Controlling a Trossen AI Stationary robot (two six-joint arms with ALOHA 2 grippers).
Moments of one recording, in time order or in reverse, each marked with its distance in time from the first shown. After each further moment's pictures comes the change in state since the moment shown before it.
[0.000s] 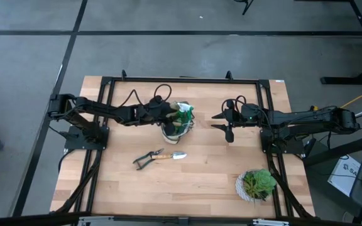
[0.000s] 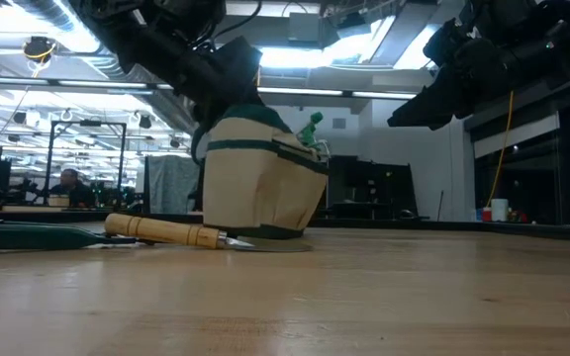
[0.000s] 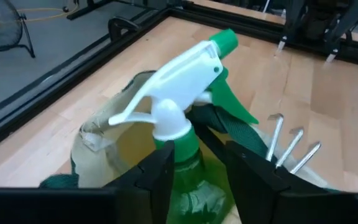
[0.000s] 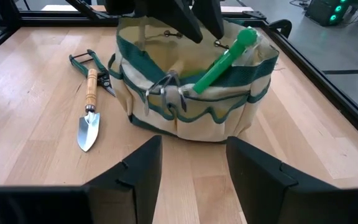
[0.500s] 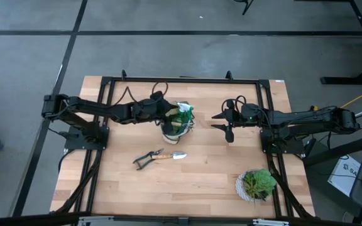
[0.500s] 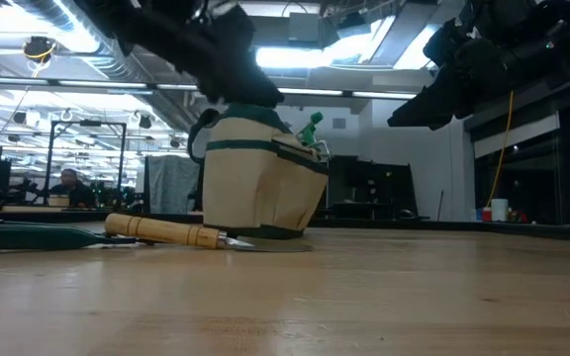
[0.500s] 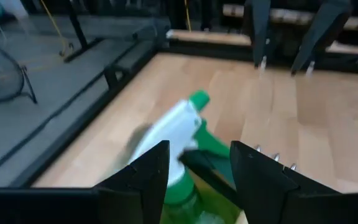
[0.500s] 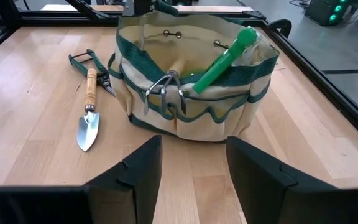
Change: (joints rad) left arm 0.000 -0.076 0.027 0.001 0.029 0.178; right arm 0.000 0.000 0.000 -0.001 0.001 0.000
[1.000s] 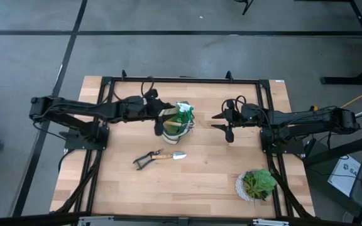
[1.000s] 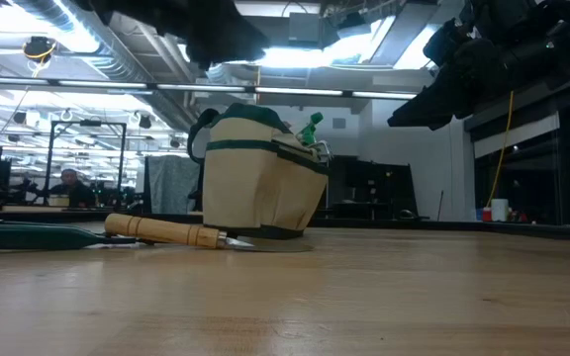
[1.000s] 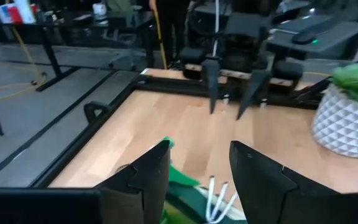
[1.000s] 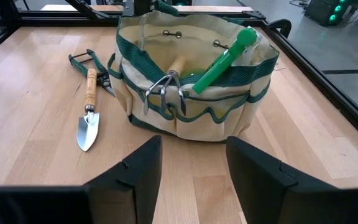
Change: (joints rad) left arm -0.035 -0.193 0.001 -0.065 0.081 0.002; right arm 0.000 0.000 0.000 0.000 0.001 0.000
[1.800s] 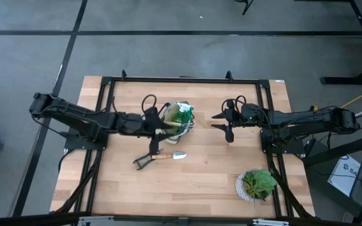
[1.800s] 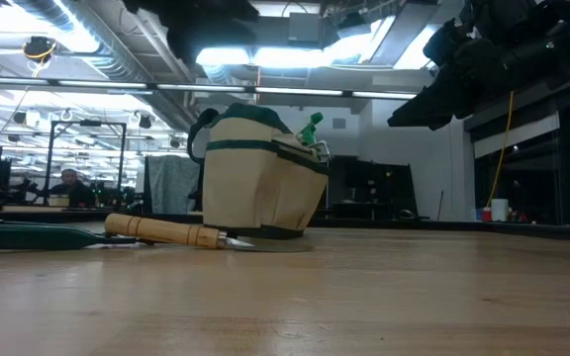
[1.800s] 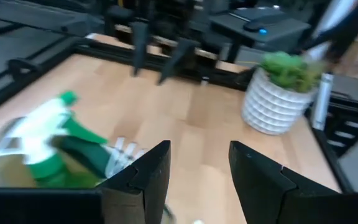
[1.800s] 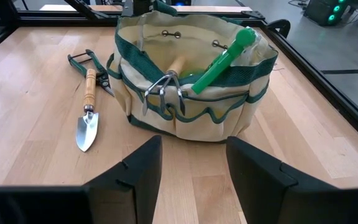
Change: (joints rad) left arm -0.240 -0.011 -0.001 -0.095 -0.064 -0.240; right arm 0.000 0.000 0.000 0.000 0.003 0.000
